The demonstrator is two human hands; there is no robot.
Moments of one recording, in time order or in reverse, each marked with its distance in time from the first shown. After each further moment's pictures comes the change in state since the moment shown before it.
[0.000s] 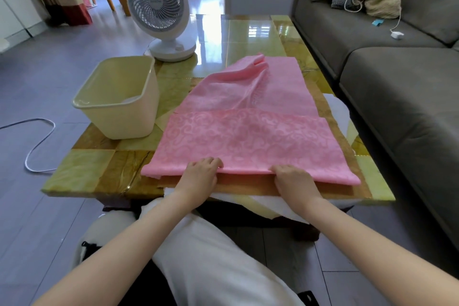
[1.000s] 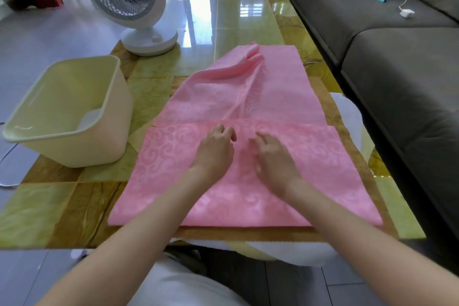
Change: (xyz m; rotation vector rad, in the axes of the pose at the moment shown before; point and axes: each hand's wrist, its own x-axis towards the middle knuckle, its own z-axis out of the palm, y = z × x) left_hand 0.145 0.016 -0.010 -0.210 0.146 -0.083; right_hand 0.121 0.004 -0.001 0.228 0.154 0.026
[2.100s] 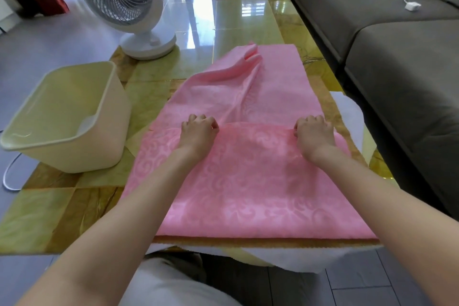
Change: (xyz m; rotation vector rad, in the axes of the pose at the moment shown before) left_hand 0.043 -0.023 -0.013 0.157 -0.051 -0.151; right_hand 0.047 0.093 -0.026 -0.436 -0.197 0.341
